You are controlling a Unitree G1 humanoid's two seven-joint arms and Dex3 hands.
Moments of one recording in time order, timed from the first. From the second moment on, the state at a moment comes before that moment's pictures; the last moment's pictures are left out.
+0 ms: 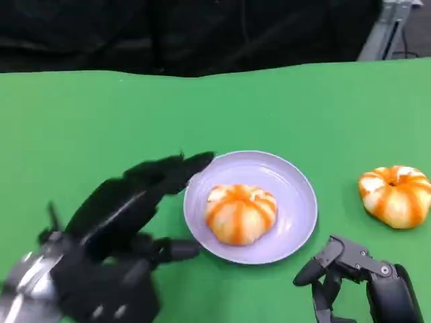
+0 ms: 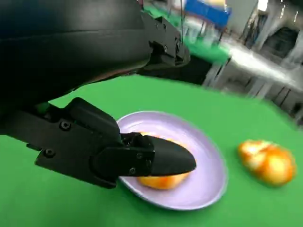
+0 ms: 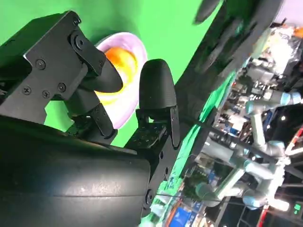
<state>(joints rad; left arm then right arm) -0.08 0.38 -0.21 -0.03 0.39 -0.37 -0.13 0.36 0.03 0.18 -0.16 -0.35 -0.49 -0.17</state>
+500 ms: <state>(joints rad) 0.15 0.18 -0.06 0.02 0.06 -0.60 -0.05 0.37 0.02 0.17 -0.17 -0.35 -0.50 -0.17</state>
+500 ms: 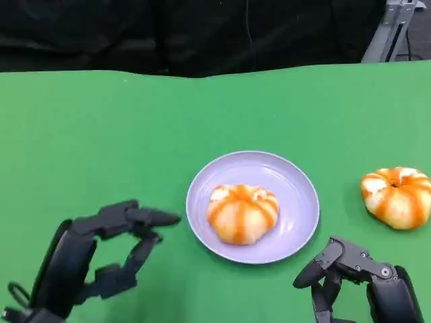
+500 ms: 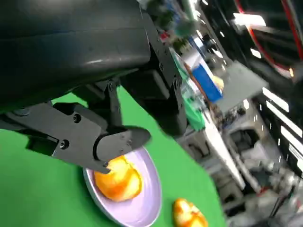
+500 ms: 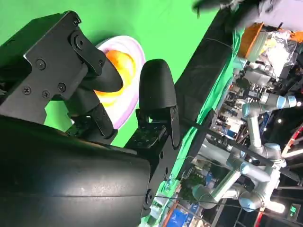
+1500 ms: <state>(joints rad) 0.21 0.12 -0.04 0.04 -0.01 -0.57 -0.14 0.37 0.00 0.17 -0.15 -0.33 -0.51 -0.16</state>
